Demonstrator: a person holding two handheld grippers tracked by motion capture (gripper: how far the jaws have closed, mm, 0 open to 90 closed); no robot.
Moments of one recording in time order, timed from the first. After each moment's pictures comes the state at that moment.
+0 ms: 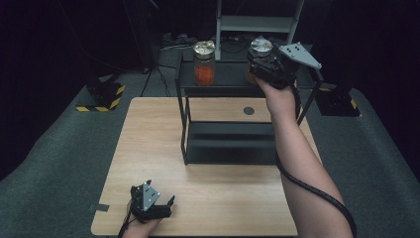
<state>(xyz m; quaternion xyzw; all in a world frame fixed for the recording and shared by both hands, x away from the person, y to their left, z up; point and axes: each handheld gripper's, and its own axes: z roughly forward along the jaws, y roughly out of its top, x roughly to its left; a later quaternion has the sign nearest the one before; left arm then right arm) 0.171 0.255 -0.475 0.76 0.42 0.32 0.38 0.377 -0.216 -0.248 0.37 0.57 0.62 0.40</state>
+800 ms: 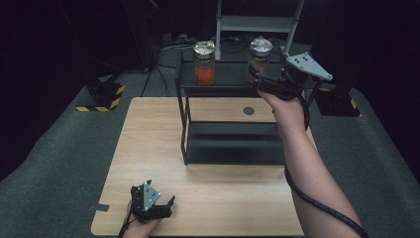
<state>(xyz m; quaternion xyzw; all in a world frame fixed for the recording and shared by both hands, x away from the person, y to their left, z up) 0.171 0.253 -0.475 0.76 0.42 0.32 0.37 0.343 -0.236 -0.249 0.36 0.59 0.62 0.37</state>
